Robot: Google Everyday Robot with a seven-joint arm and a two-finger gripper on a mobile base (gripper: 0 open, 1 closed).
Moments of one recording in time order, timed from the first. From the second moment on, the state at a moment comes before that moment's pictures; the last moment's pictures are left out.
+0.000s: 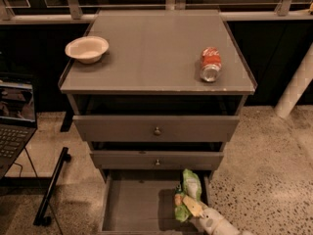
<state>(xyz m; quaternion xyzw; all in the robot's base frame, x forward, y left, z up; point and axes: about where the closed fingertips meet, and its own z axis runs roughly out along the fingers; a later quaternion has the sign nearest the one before) 0.470 -0.159 0.340 0.10 0.76 0.46 0.45</state>
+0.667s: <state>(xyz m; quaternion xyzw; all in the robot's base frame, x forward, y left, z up) 0.523 -0.165 0.238 0.15 0.80 0.43 0.38</state>
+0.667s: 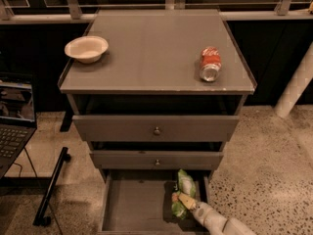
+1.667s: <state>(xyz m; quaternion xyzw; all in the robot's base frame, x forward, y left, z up) 0.532 -0.165 0.195 0.17 0.84 0.39 0.34</state>
